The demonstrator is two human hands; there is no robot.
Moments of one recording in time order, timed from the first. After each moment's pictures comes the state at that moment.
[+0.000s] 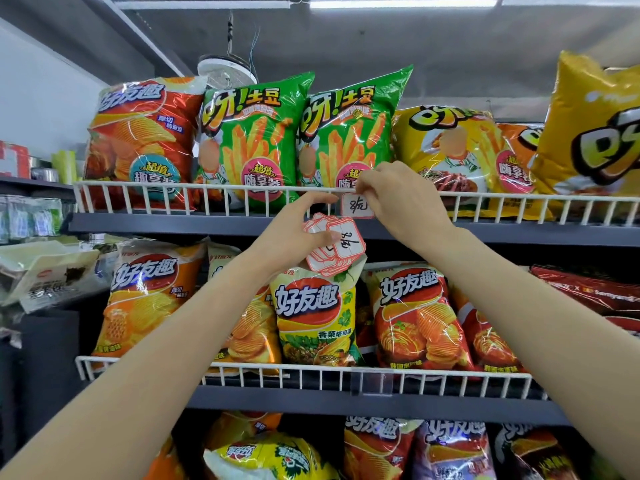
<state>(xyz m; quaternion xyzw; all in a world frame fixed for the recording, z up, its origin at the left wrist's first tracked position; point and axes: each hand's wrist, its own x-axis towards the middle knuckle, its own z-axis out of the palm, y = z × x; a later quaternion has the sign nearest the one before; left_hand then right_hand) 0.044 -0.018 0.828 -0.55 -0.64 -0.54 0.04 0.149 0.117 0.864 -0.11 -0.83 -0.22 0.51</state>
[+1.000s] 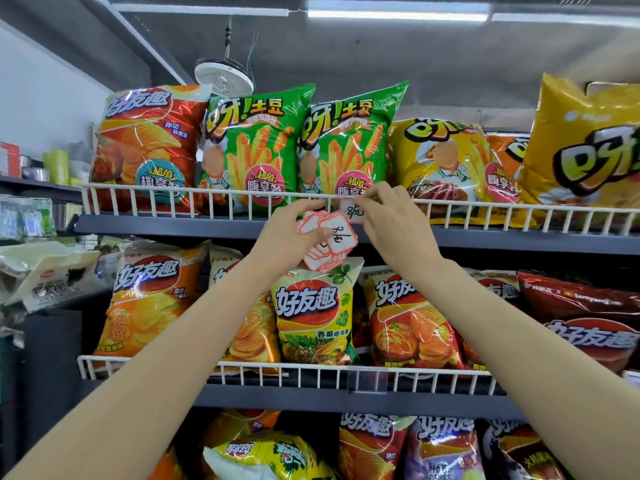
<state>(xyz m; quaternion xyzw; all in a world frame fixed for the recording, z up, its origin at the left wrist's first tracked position) 0.045 -0.025 0.825 -0.52 -0.62 -0.58 0.08 0.145 0.115 0.834 -0.11 -0.80 -0.24 0.54</state>
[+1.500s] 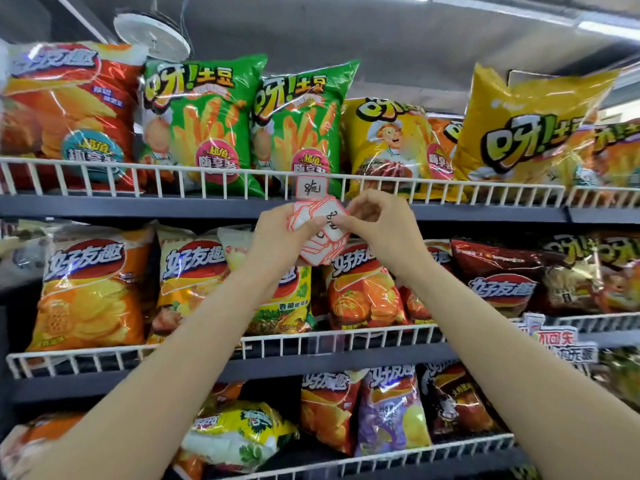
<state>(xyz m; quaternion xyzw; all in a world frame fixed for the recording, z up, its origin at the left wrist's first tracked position) 0.085 -0.017 0.797 -0.52 -0.53 -0.67 -0.05 0.206 0.073 0.810 -0.13 -0.80 0.23 0.53</state>
